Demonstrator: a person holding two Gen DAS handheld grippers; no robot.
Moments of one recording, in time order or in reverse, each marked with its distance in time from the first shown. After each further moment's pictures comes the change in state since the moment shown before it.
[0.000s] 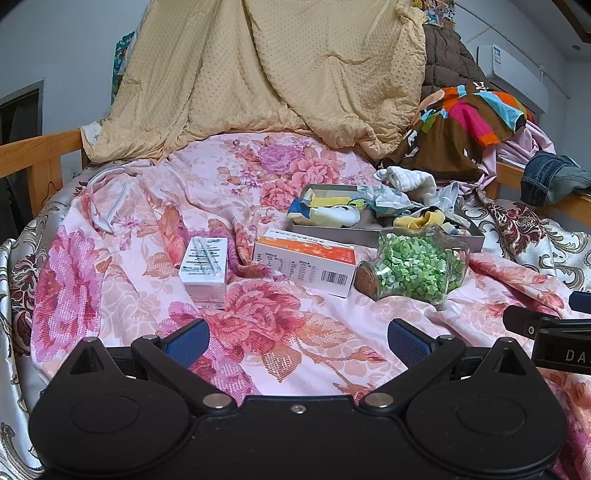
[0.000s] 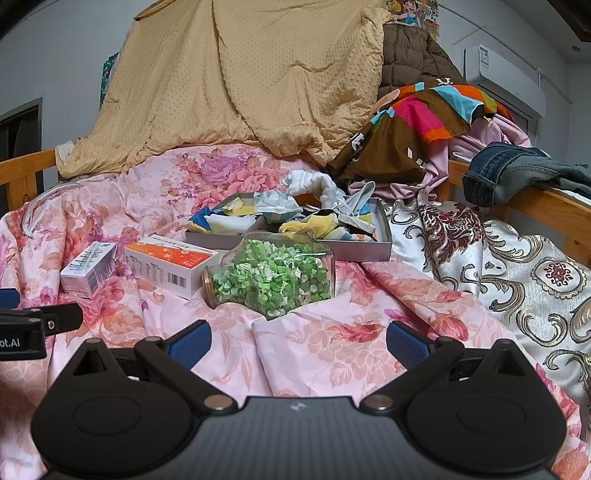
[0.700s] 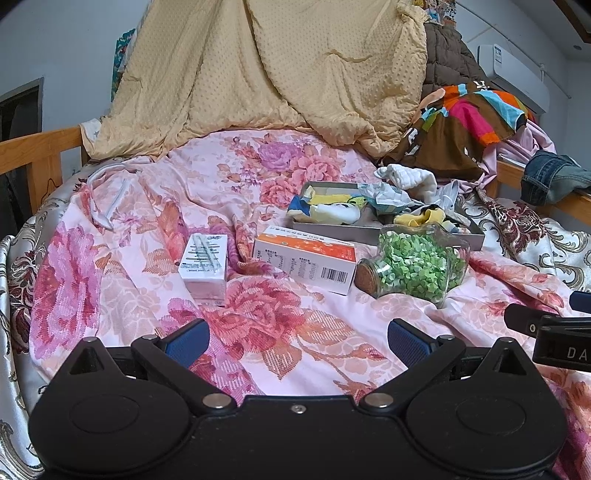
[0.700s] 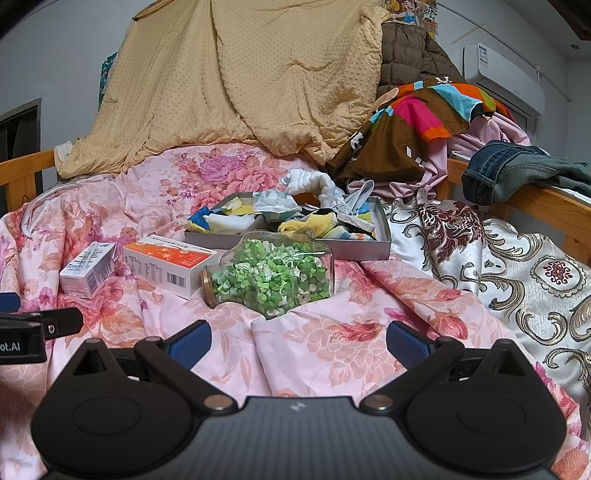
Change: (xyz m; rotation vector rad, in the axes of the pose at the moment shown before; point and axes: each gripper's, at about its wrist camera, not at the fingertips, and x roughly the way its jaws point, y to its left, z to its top) left arm 0.002 0.002 -0.004 -0.004 0.011 -0.002; right arm 0.001 -0.001 0.000 0.000 0.002 0.000
